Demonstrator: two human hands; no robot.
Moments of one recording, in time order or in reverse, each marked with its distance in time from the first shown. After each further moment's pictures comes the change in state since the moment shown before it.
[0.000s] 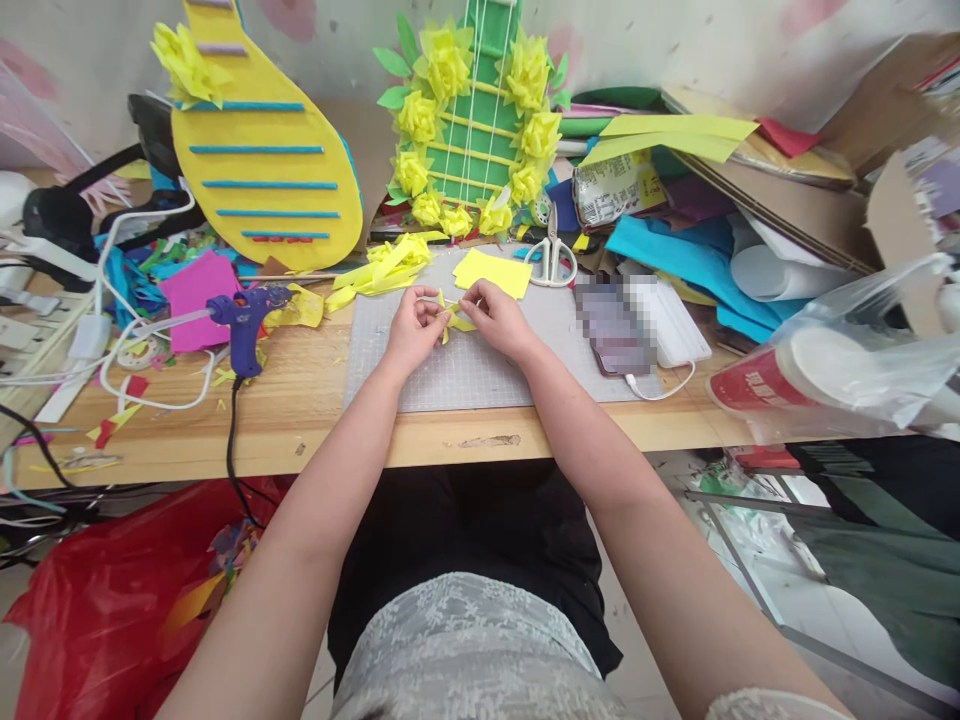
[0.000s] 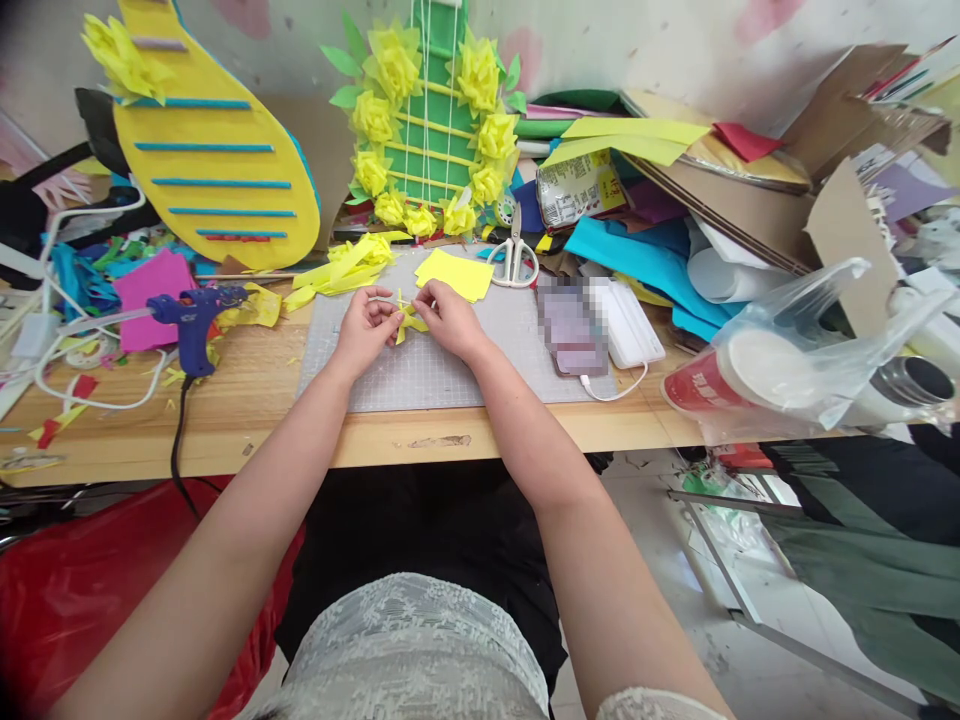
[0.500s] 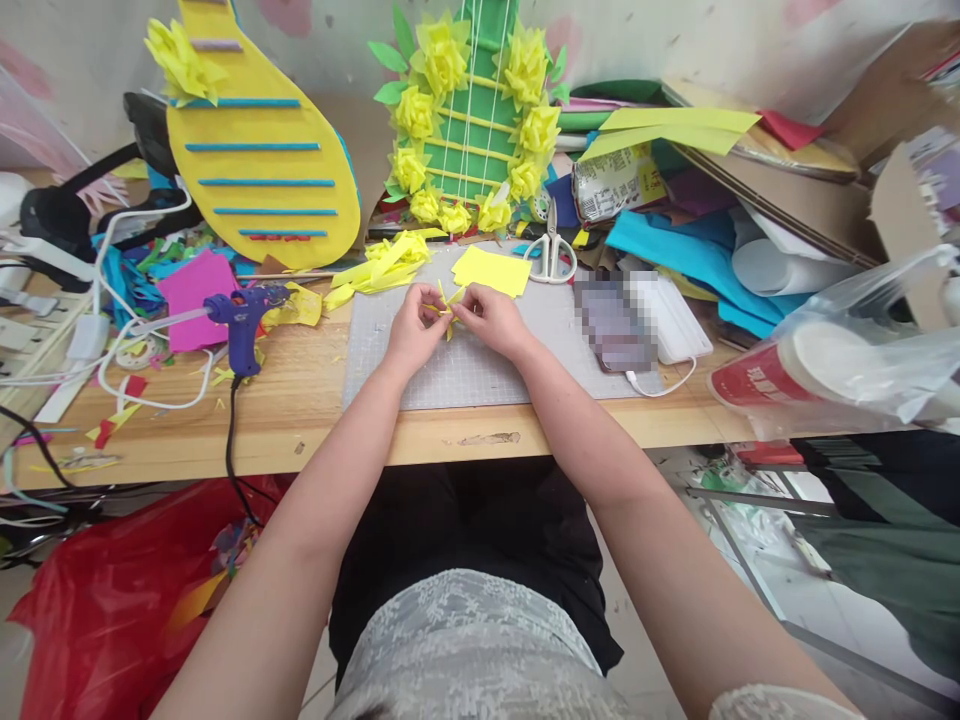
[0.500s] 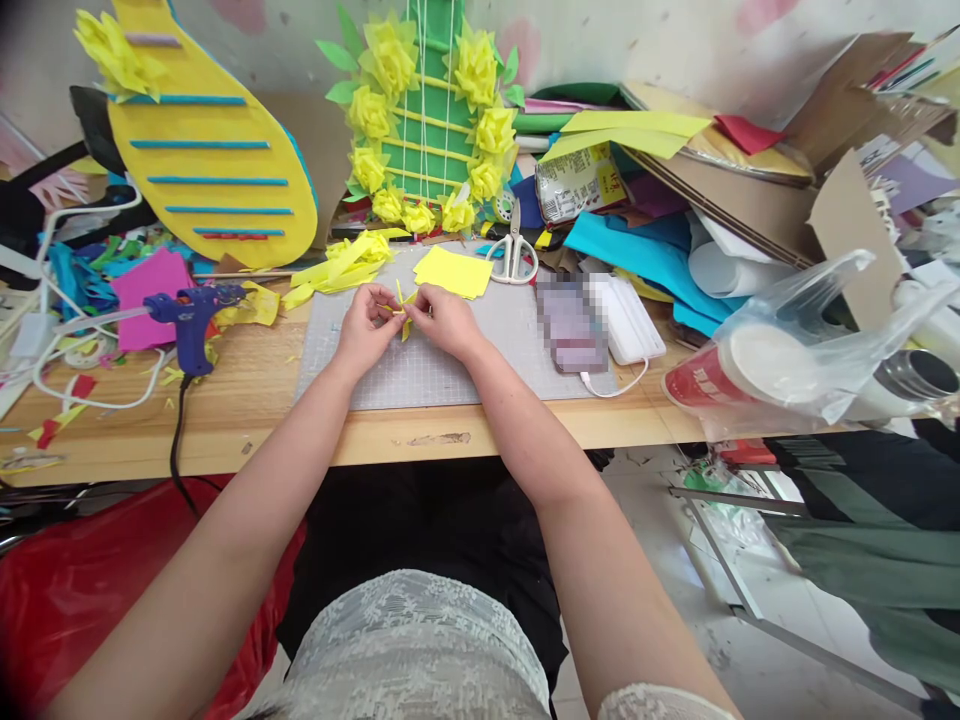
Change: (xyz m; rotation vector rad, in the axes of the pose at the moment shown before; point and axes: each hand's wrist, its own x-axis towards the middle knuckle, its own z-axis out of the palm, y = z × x) left_hand 0.002 -0.015 -0.004 0.245 0.025 0.252; right_hand -0.001 -0.008 0.005 -0.138 -0.021 0.065
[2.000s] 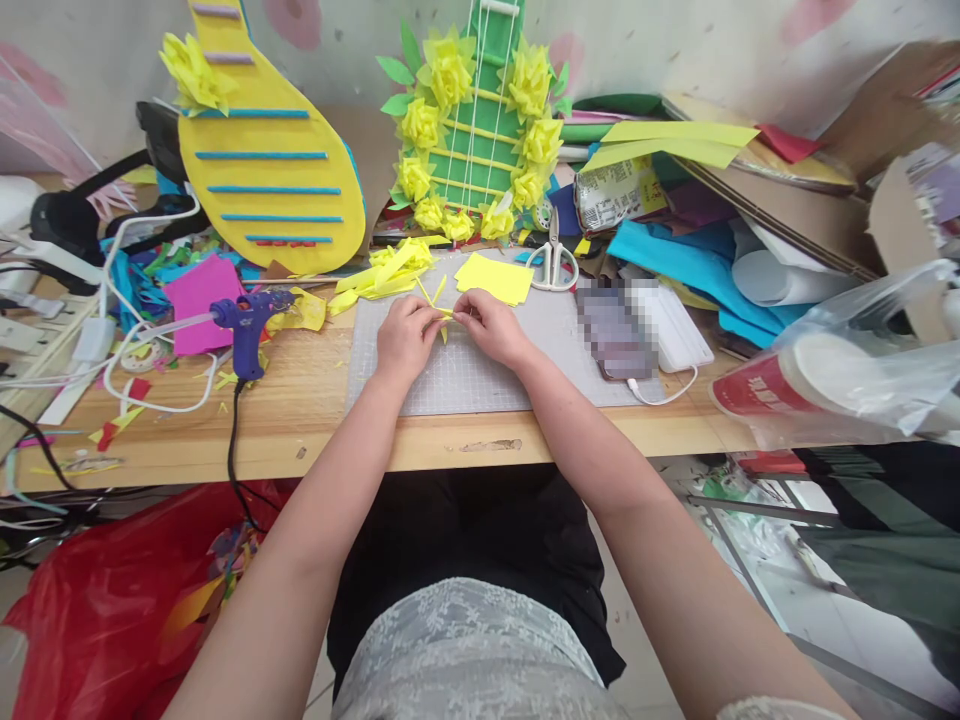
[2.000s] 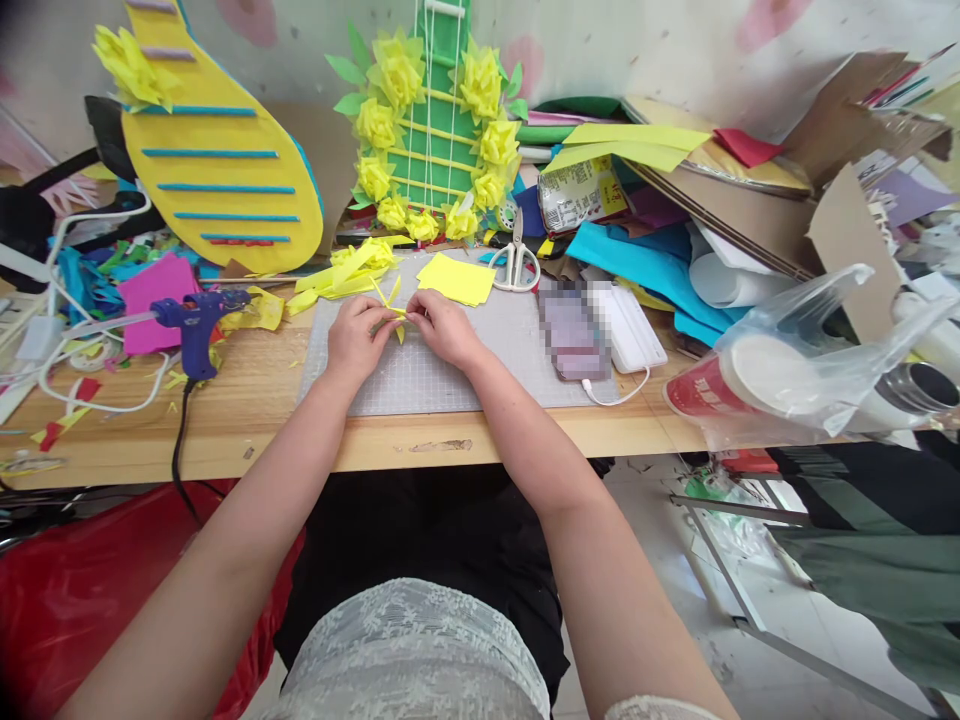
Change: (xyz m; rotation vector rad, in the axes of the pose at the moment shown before) left_hand -0.006 0.008 -0.018 0.652 0.020 0.246; right_hand -0.001 0.002 0.002 0.098 -0.031 -0.148
